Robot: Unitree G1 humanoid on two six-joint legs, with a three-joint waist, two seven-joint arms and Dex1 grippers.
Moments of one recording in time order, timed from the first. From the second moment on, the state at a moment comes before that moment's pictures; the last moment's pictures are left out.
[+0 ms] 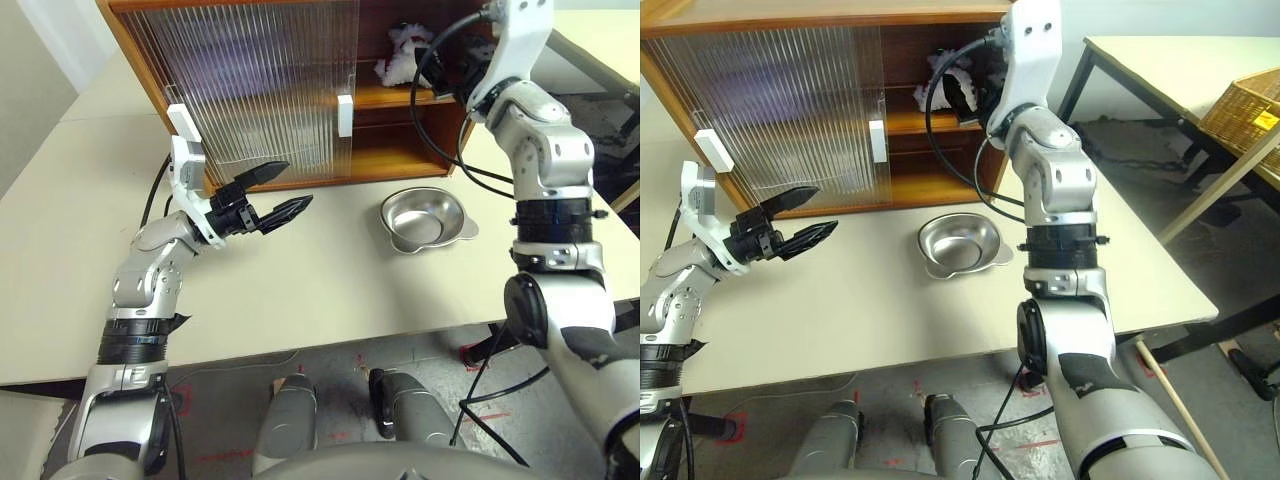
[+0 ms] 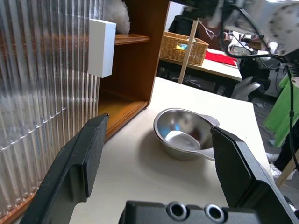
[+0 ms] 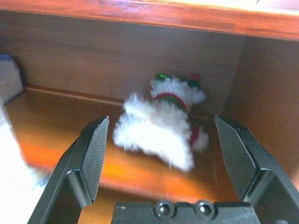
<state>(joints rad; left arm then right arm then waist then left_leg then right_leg) -0.38 0.52 0.13 0.07 -0.57 0.22 -1.05 -0.94 -0.31 -0.14 0.09 0.19 0.61 0.31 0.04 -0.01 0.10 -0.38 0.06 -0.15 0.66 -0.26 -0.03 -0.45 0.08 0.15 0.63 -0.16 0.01</state>
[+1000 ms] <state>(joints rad) -0.36 0.52 0.14 0.04 -0.58 0.24 -1.04 -0.38 -0.34 -0.68 -0.19 0.87 1.07 0.32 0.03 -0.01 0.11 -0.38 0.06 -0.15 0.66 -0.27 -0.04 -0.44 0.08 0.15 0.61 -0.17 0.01</state>
